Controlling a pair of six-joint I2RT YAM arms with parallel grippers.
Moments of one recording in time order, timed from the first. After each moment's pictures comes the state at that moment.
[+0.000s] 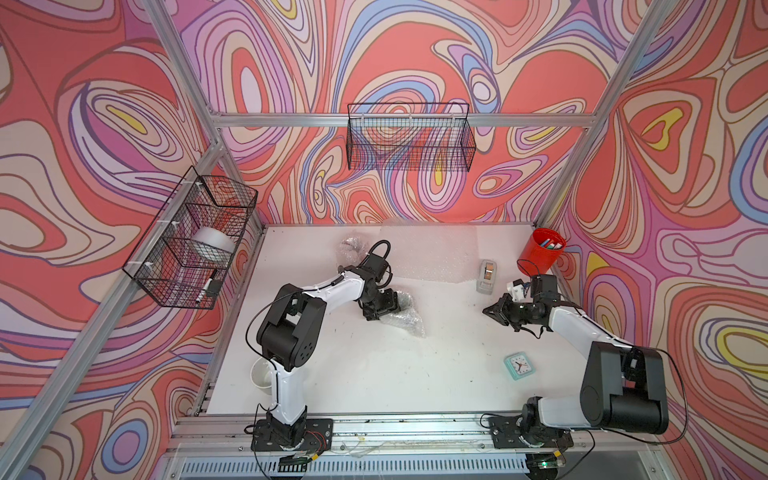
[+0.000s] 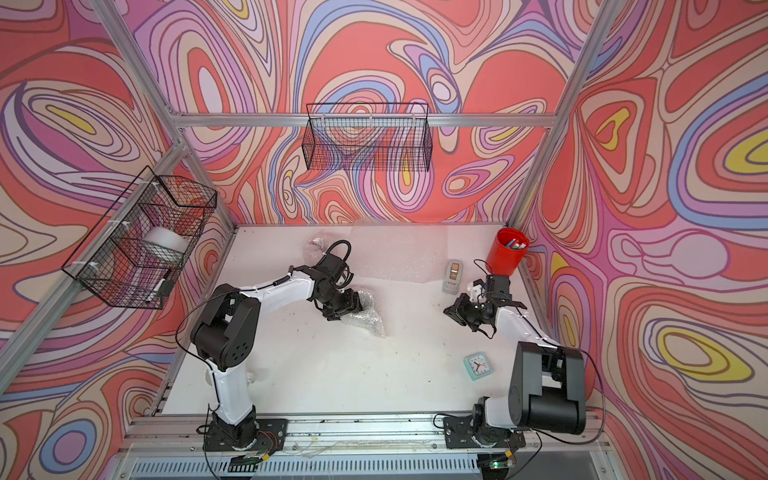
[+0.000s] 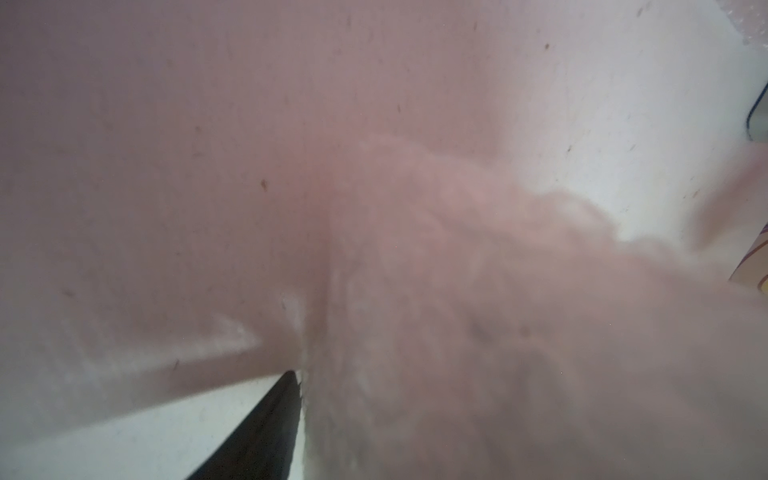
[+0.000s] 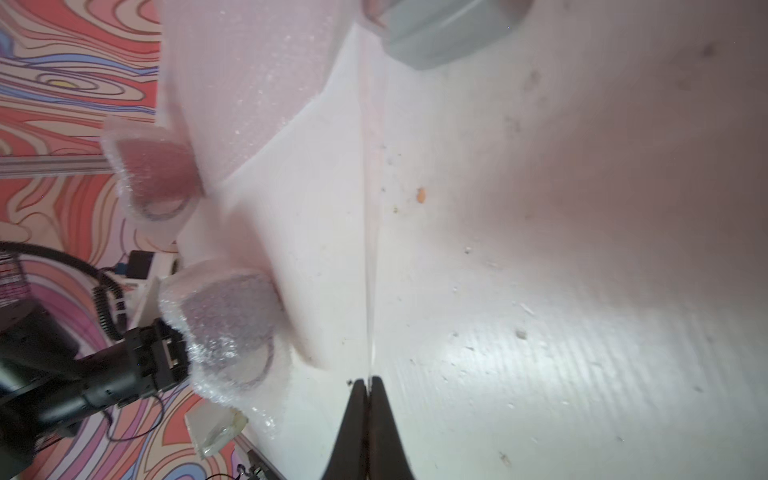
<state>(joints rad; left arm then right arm) -0.51 1.93 1.30 -0.65 0.37 -0.68 -0.16 1.42 0.74 -0.45 -0.63 0.49</state>
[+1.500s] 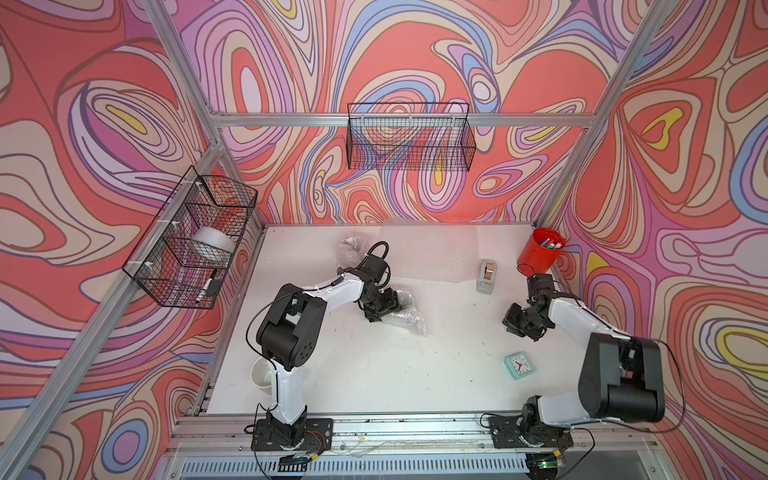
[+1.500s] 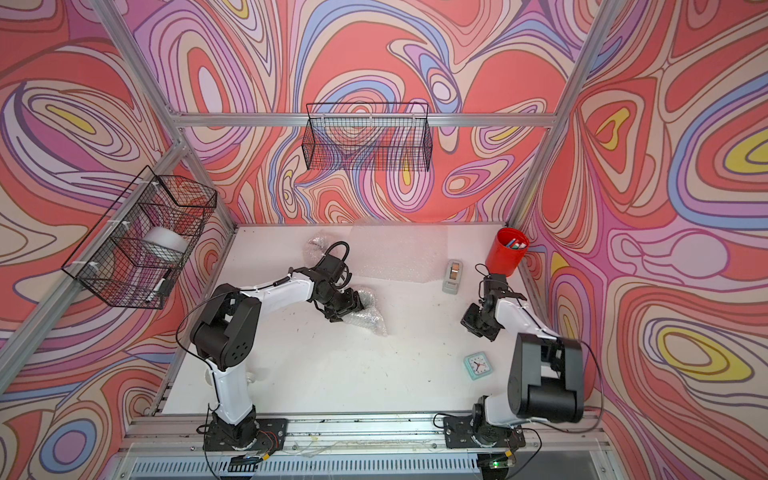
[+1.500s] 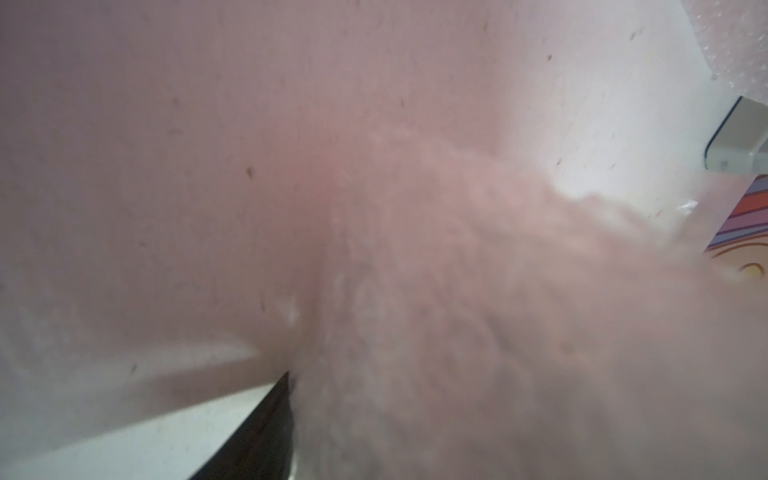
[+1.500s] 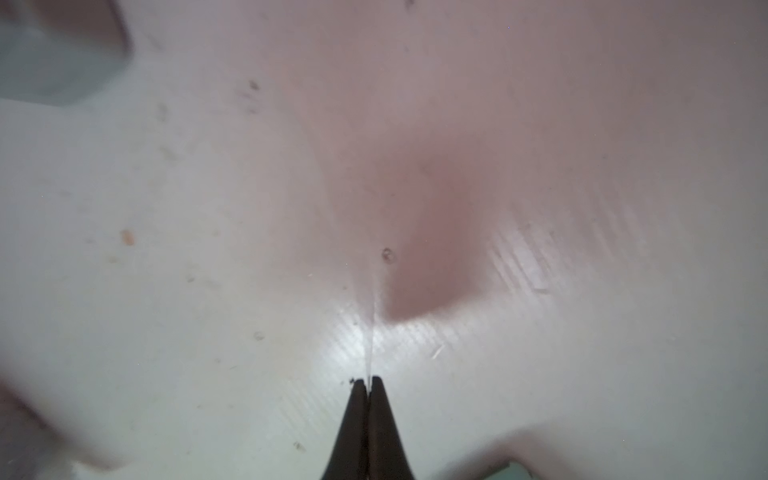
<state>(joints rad) -0.50 1.93 1.27 -0.59 0.43 -0.79 -0.16 1.38 0.82 -0.71 -0.20 0.46</state>
